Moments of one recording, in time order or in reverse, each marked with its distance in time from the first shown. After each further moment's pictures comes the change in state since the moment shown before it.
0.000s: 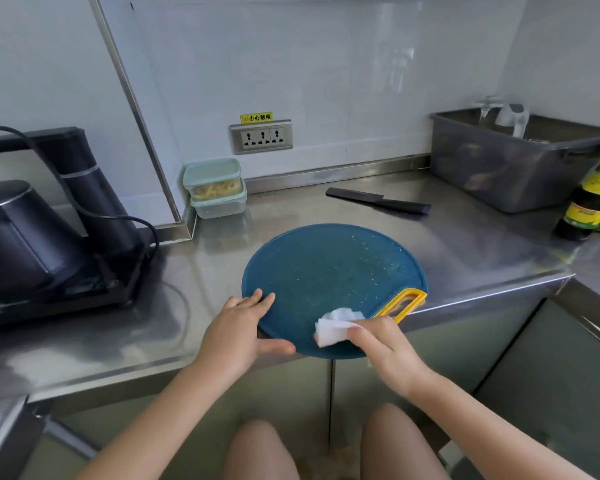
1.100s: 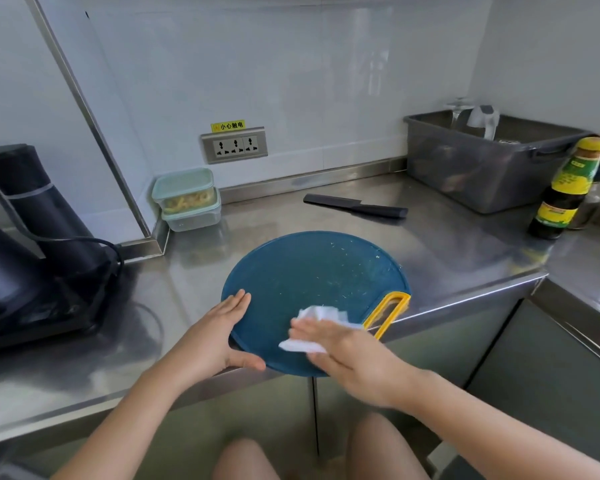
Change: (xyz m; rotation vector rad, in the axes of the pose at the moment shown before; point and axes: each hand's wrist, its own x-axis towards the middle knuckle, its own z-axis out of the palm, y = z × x) left_hand 0.034 -0.013 -0.004 -0.083 -0.182 0.098; right_hand 0.018 0.002 -0.017 -0.414 -0.251 -0.319
